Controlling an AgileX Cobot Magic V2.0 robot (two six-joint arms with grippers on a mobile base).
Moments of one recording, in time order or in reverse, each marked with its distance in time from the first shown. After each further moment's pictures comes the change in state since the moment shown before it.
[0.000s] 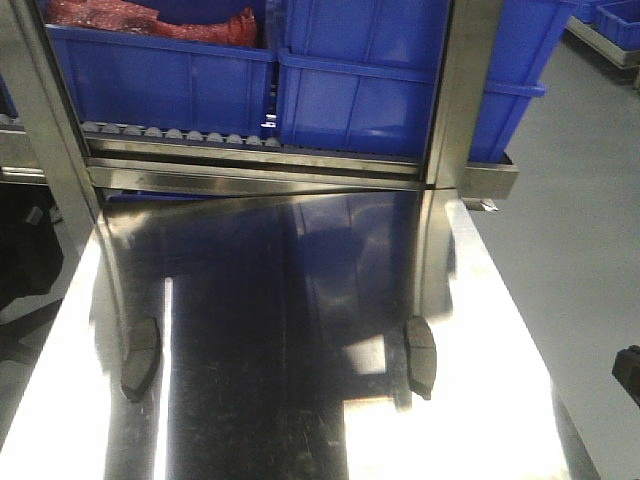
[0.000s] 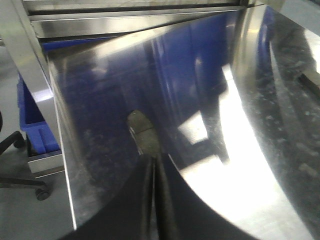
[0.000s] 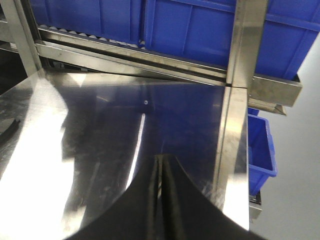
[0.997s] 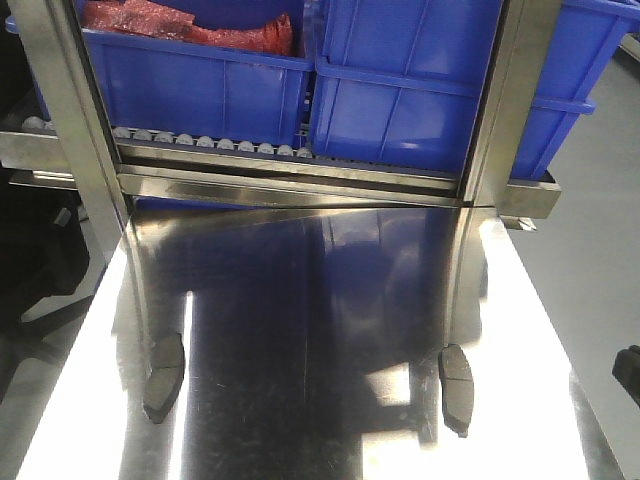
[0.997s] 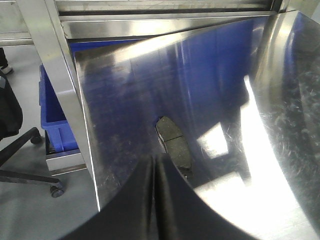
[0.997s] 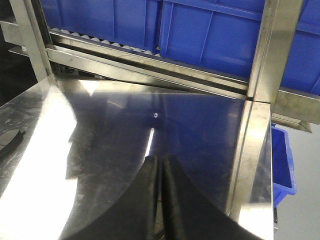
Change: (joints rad) left arm 0.000 0.000 0.000 0.000 0.000 0.000; right arm 0.000 0.000 0.000 0.000 0.000 0.000
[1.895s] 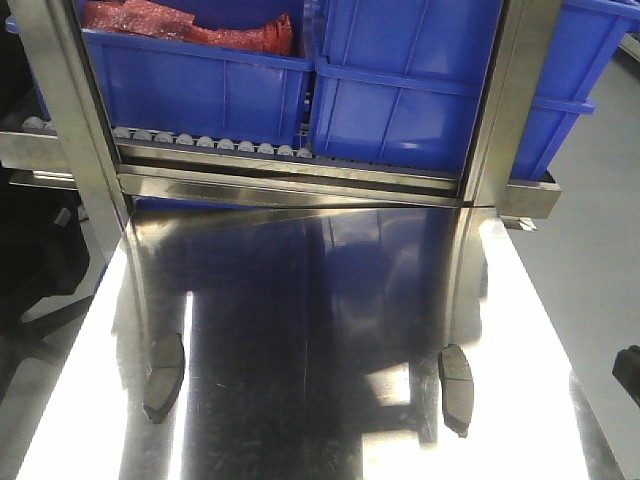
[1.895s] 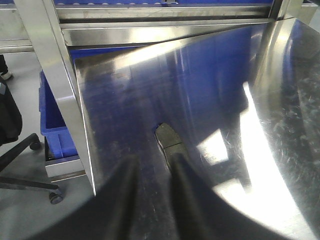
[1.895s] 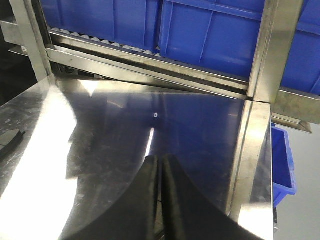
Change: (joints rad) left arm 0.000 0.000 0.000 0.000 -0.023 0.000; right arm 0.000 0.000 0.000 0.000 0.000 0.000
